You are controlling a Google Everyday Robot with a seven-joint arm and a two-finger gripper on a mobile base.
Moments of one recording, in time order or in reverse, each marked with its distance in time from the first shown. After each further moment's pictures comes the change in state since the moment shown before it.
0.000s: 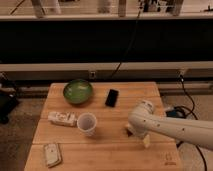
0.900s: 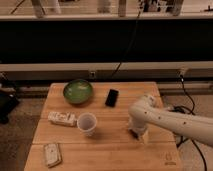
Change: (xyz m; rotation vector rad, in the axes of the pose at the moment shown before) arm -0.006 -0.025 -0.045 0.023 -0.163 -0.114
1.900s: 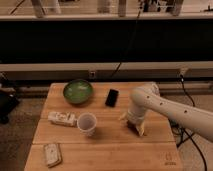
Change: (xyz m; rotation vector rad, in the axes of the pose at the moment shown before) arm -0.001 -0.027 -0.017 0.070 -0.091 -0.256
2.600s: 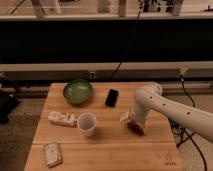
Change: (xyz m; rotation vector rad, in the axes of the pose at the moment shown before) arm 0.019 0.012 0.001 -0.004 0.043 -0.225
